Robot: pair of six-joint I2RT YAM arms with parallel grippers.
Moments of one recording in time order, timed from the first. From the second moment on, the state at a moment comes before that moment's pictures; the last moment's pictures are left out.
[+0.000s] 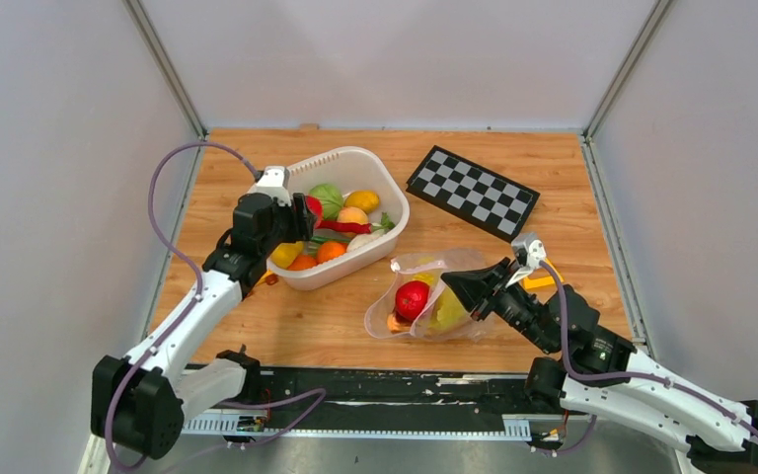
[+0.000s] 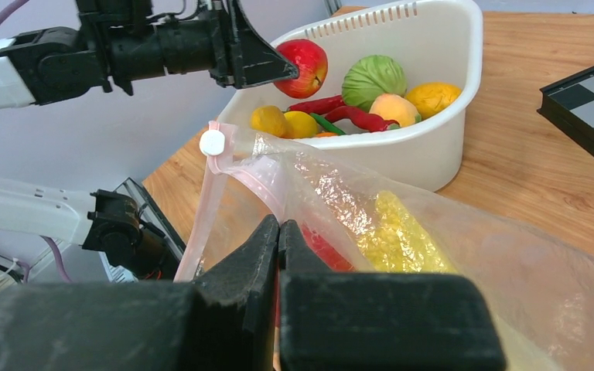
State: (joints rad) left arm -0.31 1.08 0.74 -0.09 -0.08 -0.23; right arm 1.10 0.40 0.55 -0.12 0.27 0.40
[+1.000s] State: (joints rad) left arm -0.68 0.69 0.69 -0.03 0.73 -0.31; right arm 1.10 0.47 0.53 -0.03 0.39 0.48
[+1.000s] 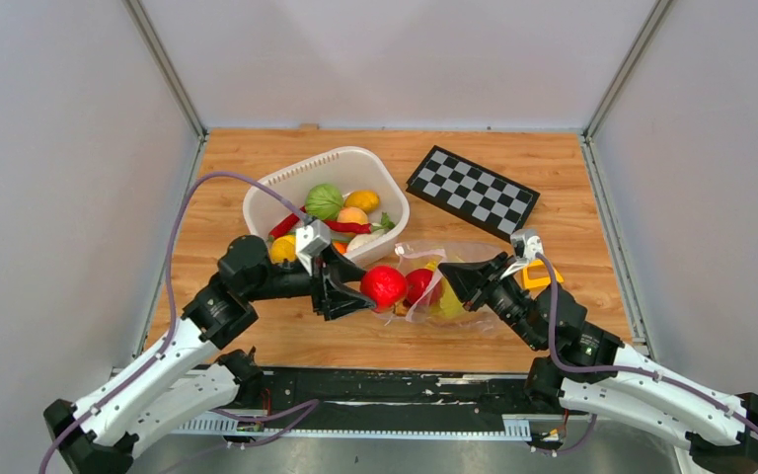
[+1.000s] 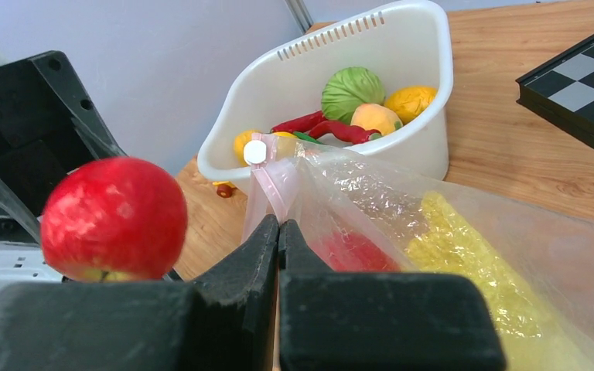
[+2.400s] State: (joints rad) left arm -1.03 1.09 0.67 0.38 0.04 -0.33; right arm 1.10 0.45 0.48 0.17 0.13 0.48
